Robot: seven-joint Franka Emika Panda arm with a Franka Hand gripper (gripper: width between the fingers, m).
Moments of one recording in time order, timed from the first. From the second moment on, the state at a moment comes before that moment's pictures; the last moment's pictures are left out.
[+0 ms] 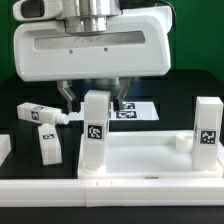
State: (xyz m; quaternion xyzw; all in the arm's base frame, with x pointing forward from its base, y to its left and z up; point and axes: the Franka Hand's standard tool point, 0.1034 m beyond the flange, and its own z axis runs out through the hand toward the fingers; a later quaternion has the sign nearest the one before) arm 0.627 -0.048 0.118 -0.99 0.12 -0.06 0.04
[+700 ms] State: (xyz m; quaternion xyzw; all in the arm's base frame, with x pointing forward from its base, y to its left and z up) arm 0.626 -0.052 0.115 -0.87 0.49 -0.04 0.08
